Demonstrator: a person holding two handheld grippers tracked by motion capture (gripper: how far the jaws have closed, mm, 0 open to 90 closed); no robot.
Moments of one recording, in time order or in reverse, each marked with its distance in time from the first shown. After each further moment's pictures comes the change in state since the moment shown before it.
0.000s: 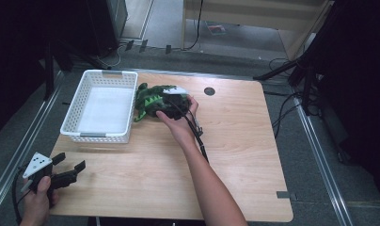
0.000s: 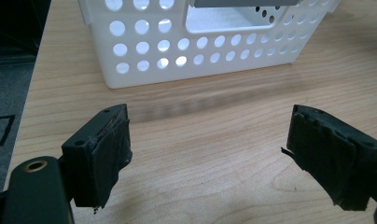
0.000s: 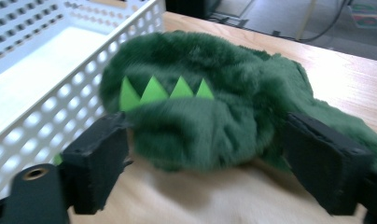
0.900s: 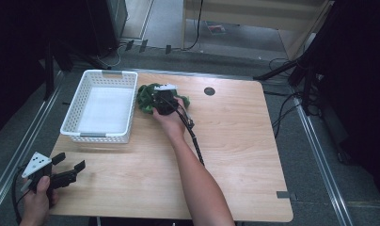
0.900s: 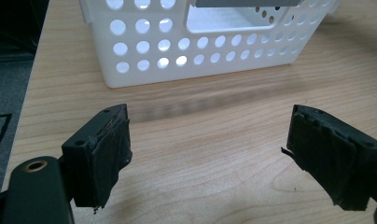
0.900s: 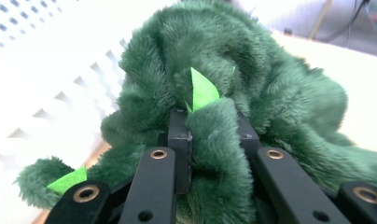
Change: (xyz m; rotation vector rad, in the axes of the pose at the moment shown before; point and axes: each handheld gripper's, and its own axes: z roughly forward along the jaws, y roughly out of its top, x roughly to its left) left arm 0.001 0.000 0.001 0.002 -0.005 -0.010; right arm 0.010 0.007 0.034 0.009 0.030 -0.031
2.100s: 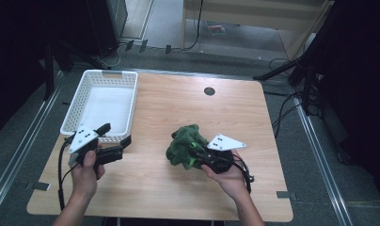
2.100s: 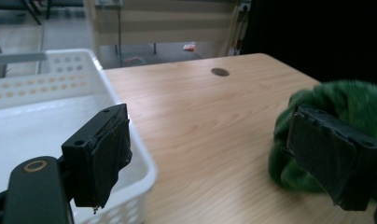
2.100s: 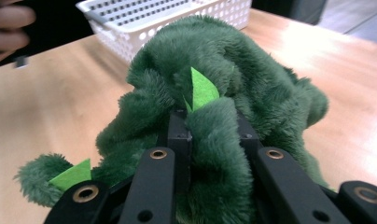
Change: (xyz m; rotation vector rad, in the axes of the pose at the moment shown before) left arm -0.135 0.112 0.040 -0.188 -0.175 0.079; right arm -0.053 -0.127 -0.210 -0.124 0.330 -0.173
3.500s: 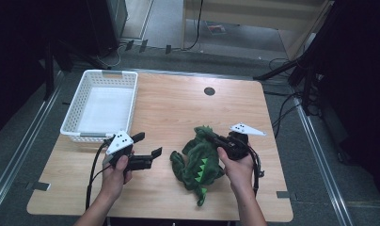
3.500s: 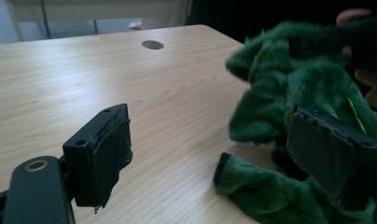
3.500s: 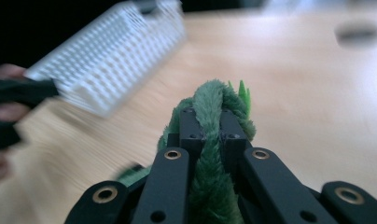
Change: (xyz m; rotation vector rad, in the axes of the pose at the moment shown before) left arm -0.045 -0.025 0.042 0.091 -0.225 0.018; right arm -0.043 0.010 -0.016 -0.052 -0.124 0.349
